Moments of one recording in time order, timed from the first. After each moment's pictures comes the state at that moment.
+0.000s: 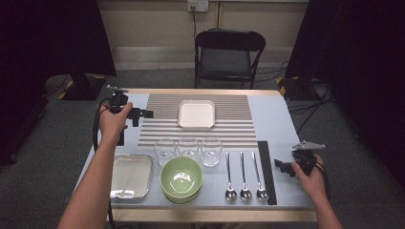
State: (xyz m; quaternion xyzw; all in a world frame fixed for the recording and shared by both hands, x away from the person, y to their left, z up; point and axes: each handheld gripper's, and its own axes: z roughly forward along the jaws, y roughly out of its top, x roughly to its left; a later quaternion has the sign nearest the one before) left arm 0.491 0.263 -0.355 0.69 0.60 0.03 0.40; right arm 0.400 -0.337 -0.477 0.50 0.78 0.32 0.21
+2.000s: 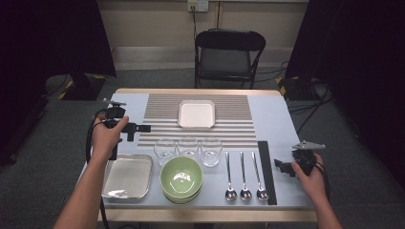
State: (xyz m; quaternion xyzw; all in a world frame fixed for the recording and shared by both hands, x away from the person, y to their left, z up) left arm 0.450 0.270 -0.364 0.73 0.56 0.03 0.40; right arm 0.400 -0.336 -0.477 0.50 0.78 0.32 0.21
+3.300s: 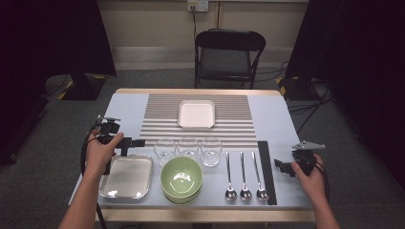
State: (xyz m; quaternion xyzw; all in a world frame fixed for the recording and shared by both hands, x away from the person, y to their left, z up) left arm 0.423 0.289 -0.402 0.74 0.55 0.02 0.39; right arm 0.400 -0.336 -0.477 0.50 0.78 0.32 0.21
